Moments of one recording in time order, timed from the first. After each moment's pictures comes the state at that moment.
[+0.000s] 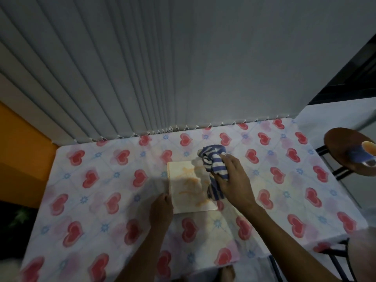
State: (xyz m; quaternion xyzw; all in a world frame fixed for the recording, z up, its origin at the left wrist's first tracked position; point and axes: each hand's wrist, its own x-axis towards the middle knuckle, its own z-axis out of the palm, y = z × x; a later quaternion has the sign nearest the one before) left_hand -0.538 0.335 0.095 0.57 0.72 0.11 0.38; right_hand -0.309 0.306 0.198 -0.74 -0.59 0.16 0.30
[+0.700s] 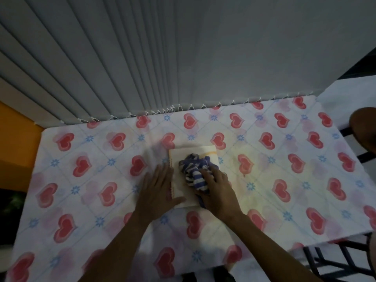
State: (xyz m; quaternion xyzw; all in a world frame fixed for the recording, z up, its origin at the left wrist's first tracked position) left_hand -0.582 0.377 0.034 0.87 0.48 -0.03 0.12; right_hand -0.356 0.306 0.088 -0.71 -0.66 0.18 0.17
